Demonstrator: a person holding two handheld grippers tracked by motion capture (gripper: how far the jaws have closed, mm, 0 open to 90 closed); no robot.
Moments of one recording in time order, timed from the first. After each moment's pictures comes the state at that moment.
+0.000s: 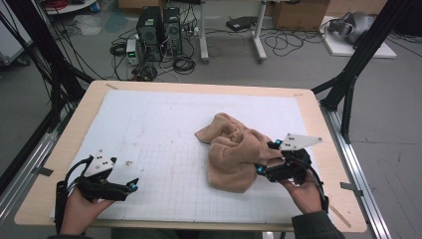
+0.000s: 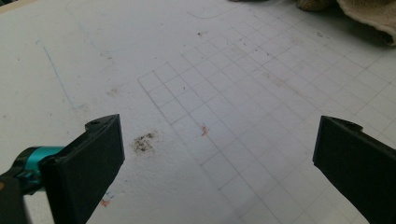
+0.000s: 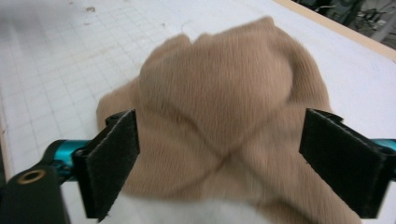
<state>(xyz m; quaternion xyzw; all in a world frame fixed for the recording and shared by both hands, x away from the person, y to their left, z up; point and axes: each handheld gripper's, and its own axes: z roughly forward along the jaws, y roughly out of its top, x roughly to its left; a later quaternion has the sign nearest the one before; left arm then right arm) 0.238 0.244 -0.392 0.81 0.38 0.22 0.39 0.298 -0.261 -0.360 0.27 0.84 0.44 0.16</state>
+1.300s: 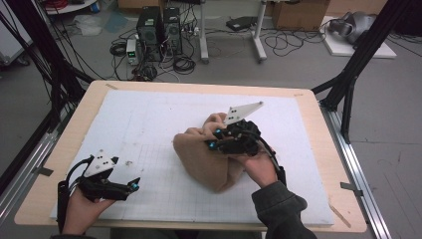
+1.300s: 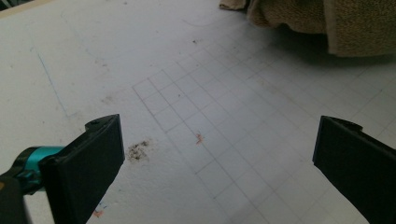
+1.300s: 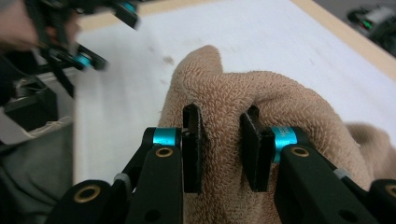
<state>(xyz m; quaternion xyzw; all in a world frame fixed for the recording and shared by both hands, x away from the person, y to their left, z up) 0.239 0.243 -0.390 0.80 0.38 0.22 0.41 0.326 -0.132 -0.296 0.16 0.87 0.46 0.07</state>
